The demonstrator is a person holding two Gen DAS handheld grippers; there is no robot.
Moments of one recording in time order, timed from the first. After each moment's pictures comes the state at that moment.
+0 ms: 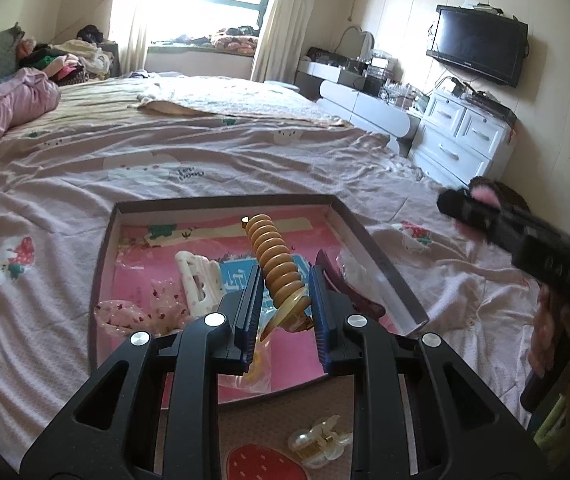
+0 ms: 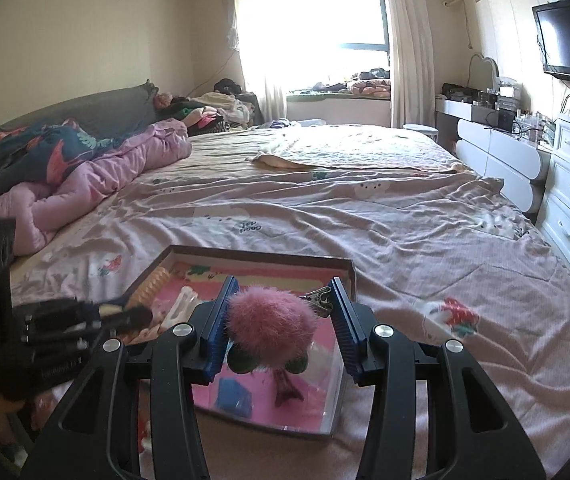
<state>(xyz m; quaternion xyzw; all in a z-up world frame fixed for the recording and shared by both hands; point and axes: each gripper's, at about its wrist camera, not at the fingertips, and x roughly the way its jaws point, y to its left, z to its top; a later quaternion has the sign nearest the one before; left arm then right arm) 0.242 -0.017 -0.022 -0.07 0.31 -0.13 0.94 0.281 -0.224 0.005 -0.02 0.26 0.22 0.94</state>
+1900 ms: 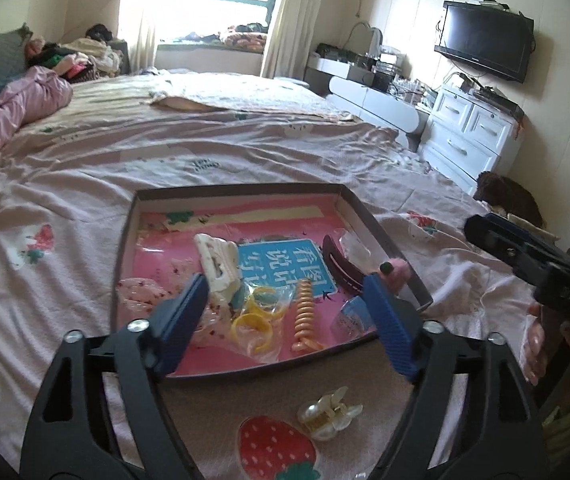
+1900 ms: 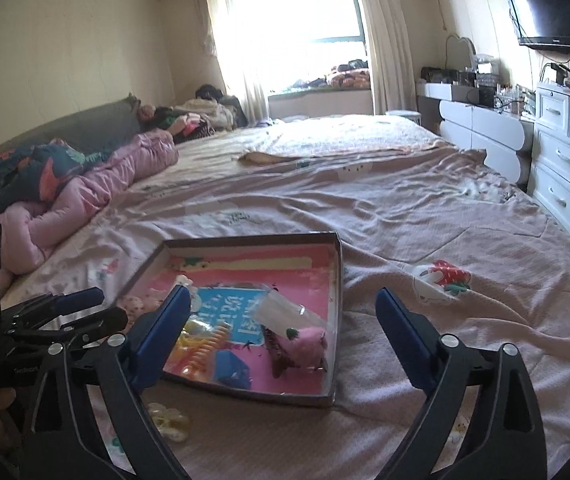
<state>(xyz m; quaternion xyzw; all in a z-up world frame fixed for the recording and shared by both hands) 0.215 -0.008 -0.014 -0.06 0.32 -0.10 0.94 0.250 -0.248 -0.010 0.03 0.26 0.20 0.94</state>
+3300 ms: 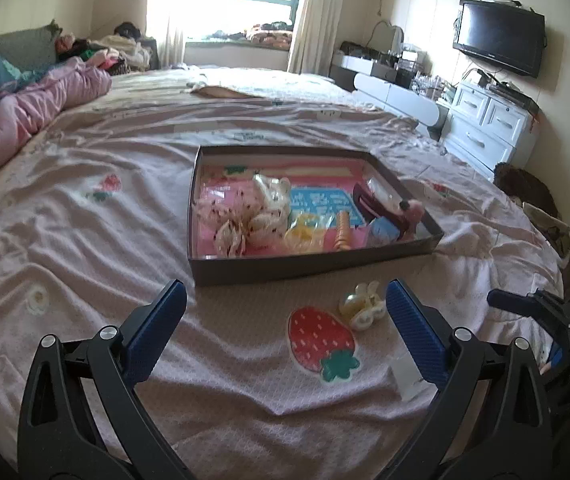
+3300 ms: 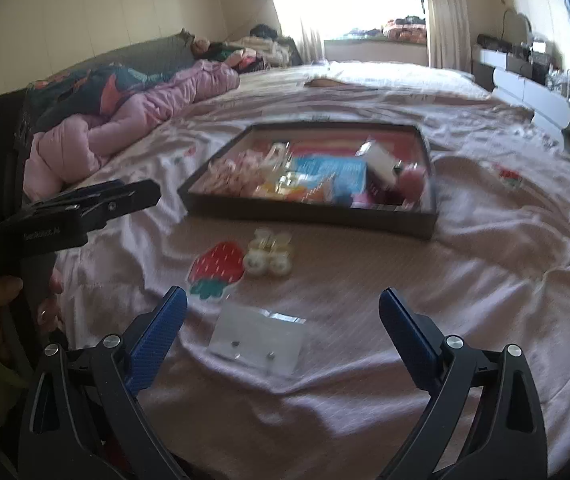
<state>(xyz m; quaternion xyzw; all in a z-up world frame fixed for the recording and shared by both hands) 0.129 0.025 -0.036 -0.06 0.33 -0.06 0.94 0.130 -0.200 -0.071 -0.02 0.36 0.29 0.88</state>
